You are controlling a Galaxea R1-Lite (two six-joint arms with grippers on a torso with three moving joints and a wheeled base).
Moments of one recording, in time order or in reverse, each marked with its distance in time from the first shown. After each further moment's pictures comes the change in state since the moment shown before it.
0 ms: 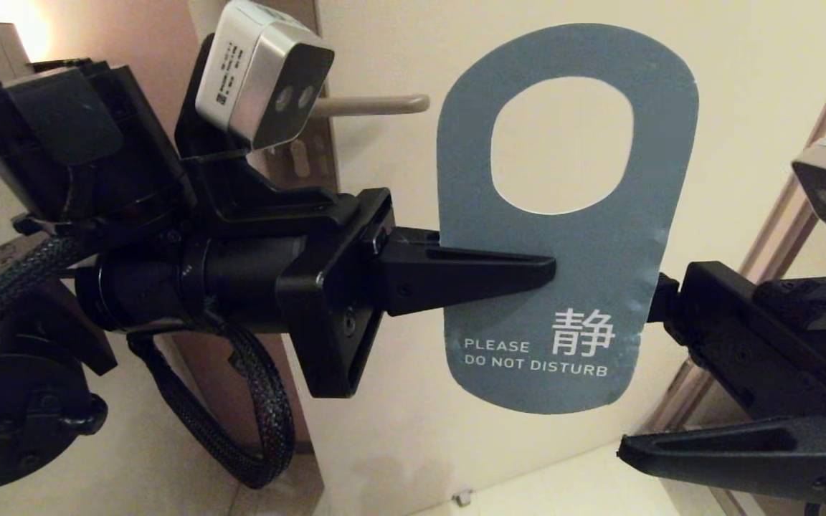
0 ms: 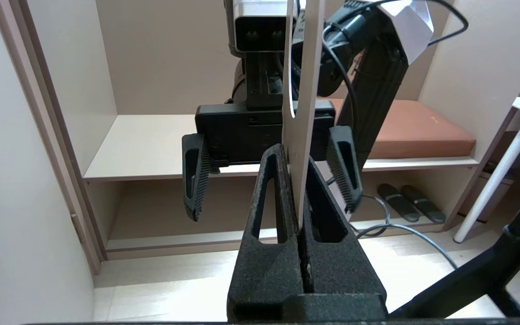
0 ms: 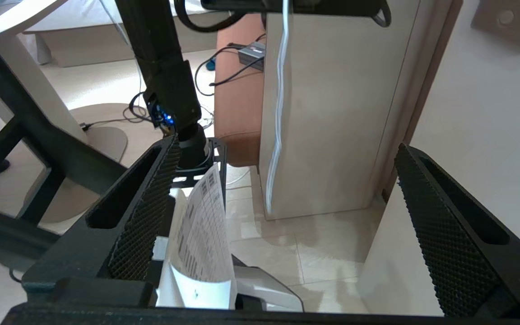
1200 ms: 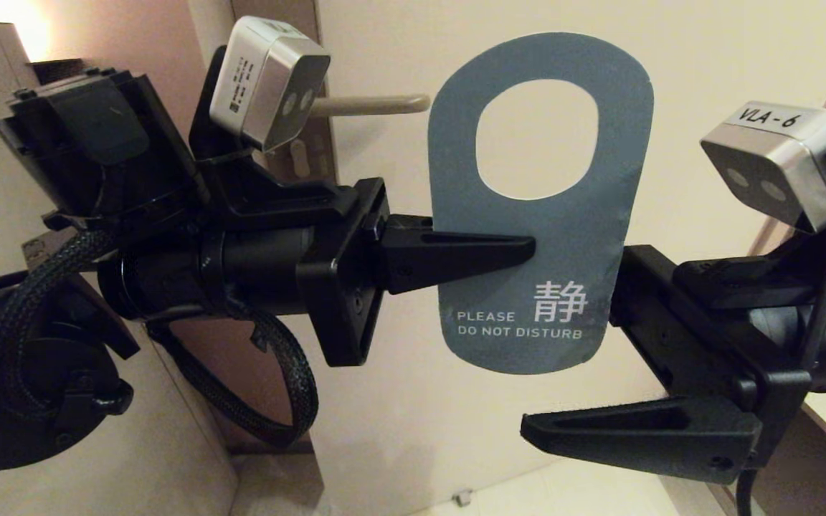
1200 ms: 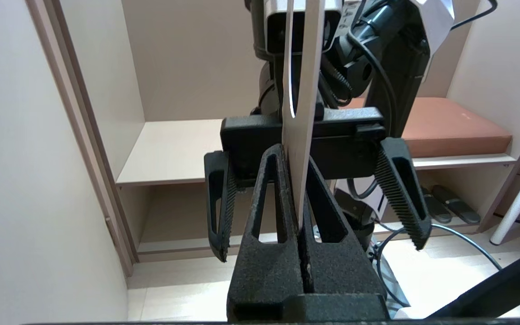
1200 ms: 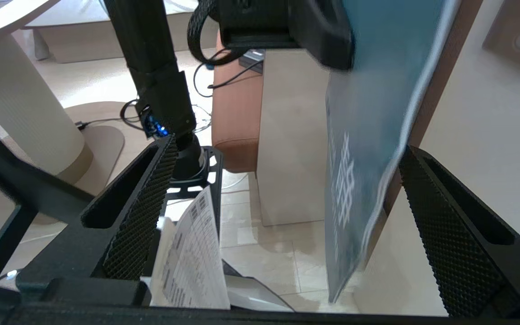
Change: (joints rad) left arm 0.041 0.036 -0.011 -0.042 0.004 0.043; right arm 0.112 0.097 -0.103 0.000 -0.100 -0.001
